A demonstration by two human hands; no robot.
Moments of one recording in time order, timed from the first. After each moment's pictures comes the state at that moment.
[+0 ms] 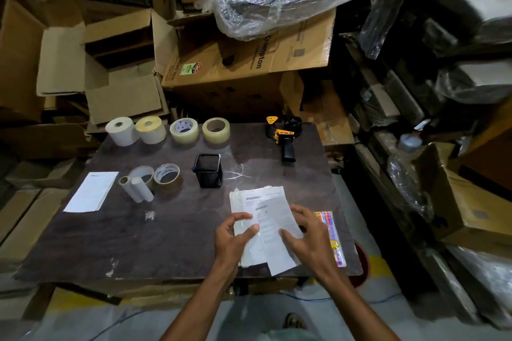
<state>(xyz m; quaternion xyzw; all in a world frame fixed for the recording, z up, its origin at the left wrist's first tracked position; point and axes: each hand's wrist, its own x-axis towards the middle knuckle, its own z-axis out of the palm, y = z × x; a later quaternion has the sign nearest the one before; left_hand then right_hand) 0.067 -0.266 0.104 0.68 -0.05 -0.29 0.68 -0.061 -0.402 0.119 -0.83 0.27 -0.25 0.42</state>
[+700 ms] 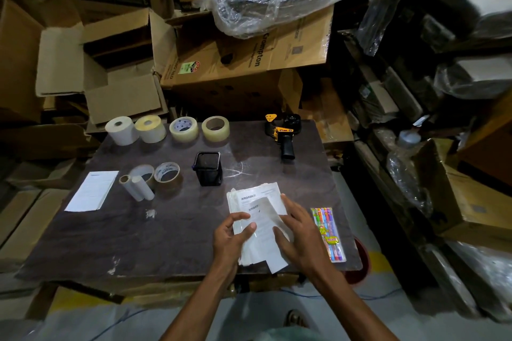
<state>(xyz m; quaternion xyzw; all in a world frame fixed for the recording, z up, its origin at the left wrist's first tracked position) 0.064 -0.259 0.097 0.65 -0.03 -0.30 0.69 -0.057 -0.390 0.108 -0.91 0.21 -0.22 0.29</state>
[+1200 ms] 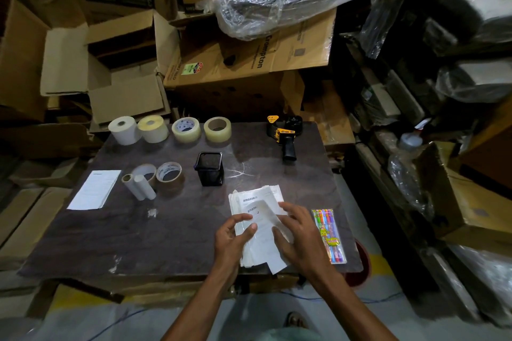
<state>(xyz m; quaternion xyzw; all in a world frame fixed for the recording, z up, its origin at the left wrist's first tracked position) 0.058 -0.257 0.106 0.65 -0.03 -0.31 0.69 -0.056 -0.389 0.107 -0.91 0.19 -0.25 0.27</state>
